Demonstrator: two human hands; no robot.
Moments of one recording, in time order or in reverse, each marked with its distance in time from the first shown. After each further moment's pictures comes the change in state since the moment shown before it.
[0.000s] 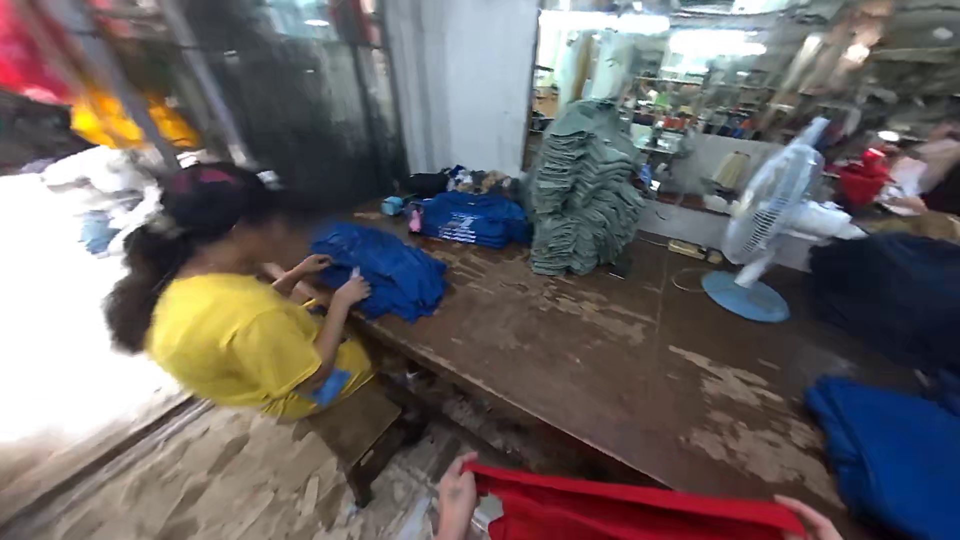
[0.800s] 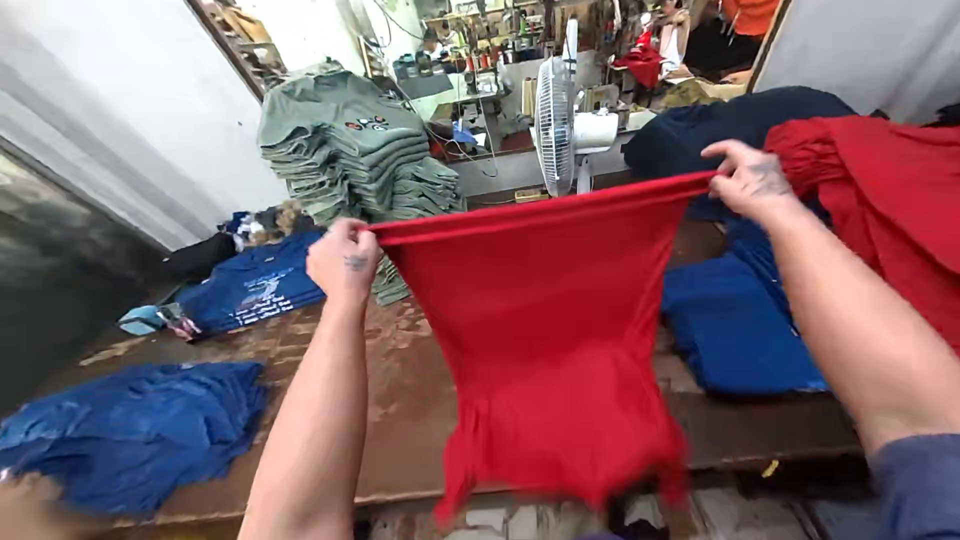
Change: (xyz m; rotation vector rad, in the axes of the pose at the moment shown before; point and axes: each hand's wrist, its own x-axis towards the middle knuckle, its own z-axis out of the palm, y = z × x) left_hand 0.096 0.466 0.229 0.629 0.183 0.971; right_hand 0.432 0.045 -0.222 -0.619 0.046 -0.192
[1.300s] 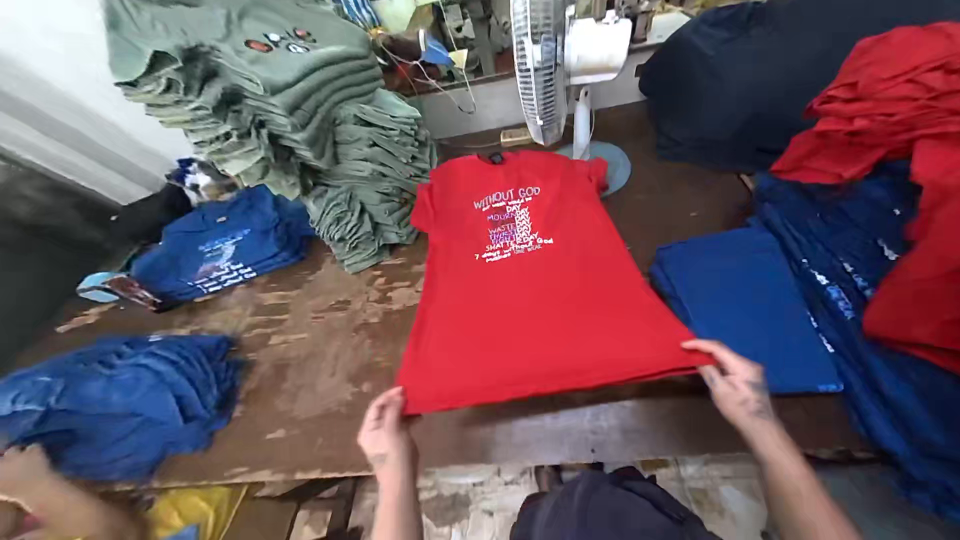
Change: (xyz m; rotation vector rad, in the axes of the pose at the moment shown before) left_hand -0.239 0.005 0.122 -0.837 0.019 -0.566; right_hand -0.217 0.064 0.118 0.419 -0.089 0.118
